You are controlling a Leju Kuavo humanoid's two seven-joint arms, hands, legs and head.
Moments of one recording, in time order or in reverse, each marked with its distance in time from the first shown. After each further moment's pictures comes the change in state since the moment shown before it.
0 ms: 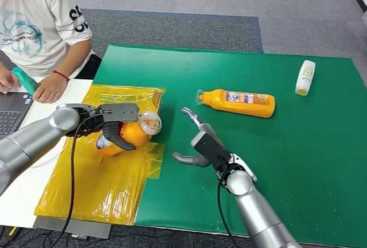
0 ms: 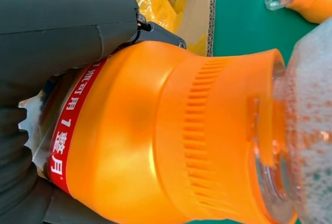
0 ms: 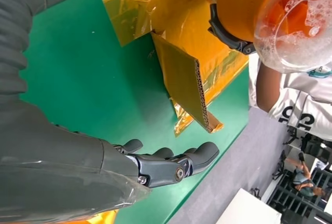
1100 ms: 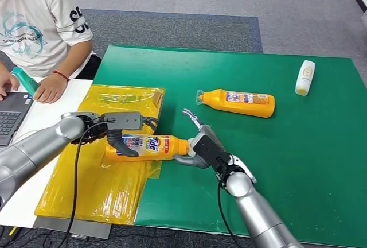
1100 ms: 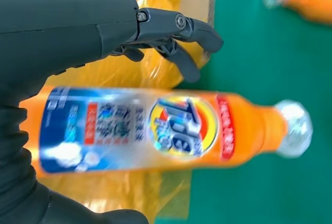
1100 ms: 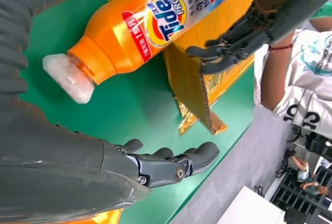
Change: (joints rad) left arm 0.076 -0.014 0.044 -0.012 -0.107 0.115 -0.061; right arm -0.001 -0.029 0.053 0.006 -0.038 -0.056 0.013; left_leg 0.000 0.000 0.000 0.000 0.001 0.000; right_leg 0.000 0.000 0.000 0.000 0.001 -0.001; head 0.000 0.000
